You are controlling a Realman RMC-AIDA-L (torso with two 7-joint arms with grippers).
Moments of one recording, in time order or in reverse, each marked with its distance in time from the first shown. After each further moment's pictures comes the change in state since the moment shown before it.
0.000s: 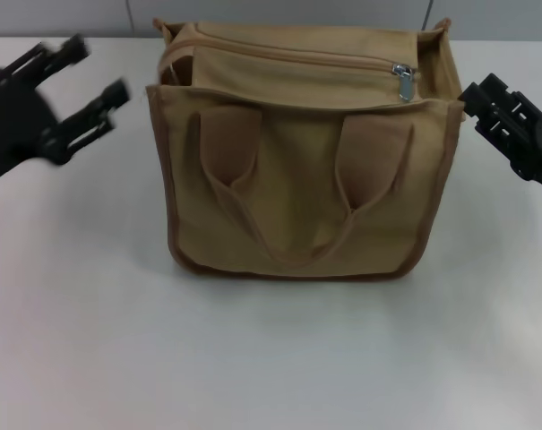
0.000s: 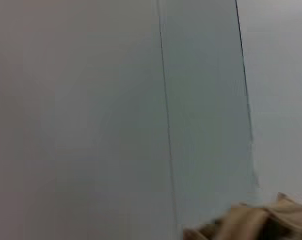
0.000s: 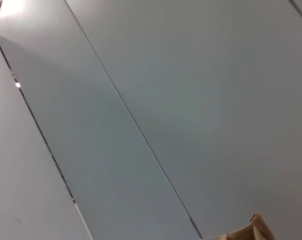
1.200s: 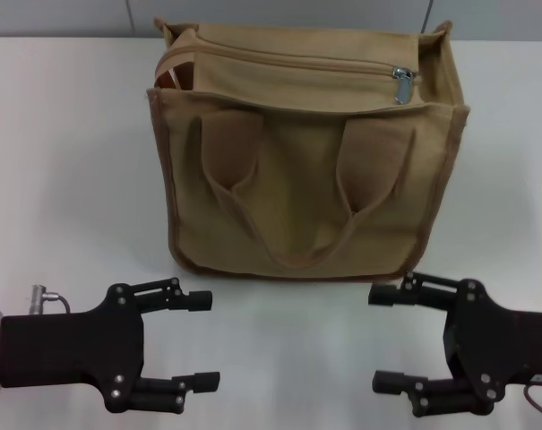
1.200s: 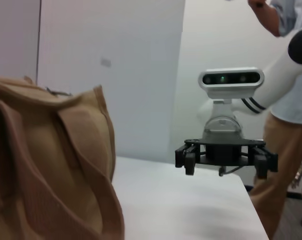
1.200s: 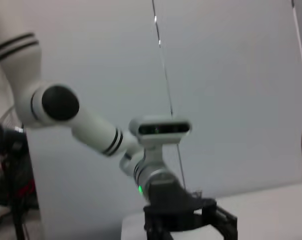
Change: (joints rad) left arm 0.016 -0.033 0.044 0.024 0.565 0.284 -0.035; right arm 0.006 -0.004 -0.013 -0.193 -0.673 -0.277 -0.234
